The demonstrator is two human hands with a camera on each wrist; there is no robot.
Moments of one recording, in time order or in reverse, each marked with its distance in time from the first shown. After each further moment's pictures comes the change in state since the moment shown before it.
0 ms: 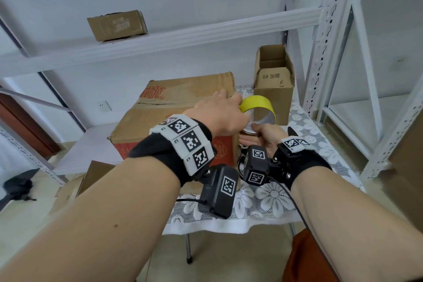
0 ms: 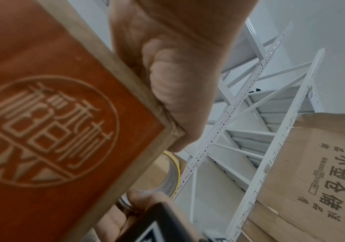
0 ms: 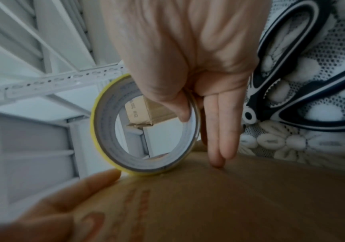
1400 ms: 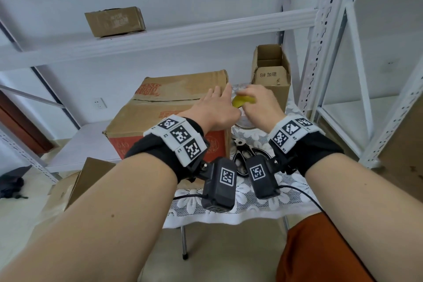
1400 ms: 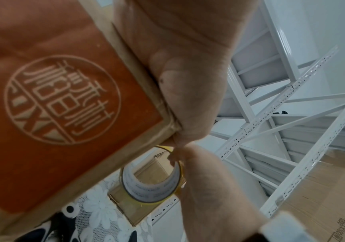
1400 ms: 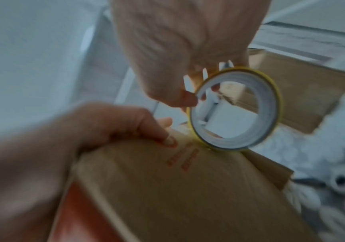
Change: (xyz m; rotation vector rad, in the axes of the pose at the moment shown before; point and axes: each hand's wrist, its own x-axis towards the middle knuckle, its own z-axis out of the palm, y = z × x) left_hand -0.003 -0.010 0.006 -0.215 -0.026 -0.036; right_hand -0.027 -0.036 0.029 -1.250 0.216 -0.790
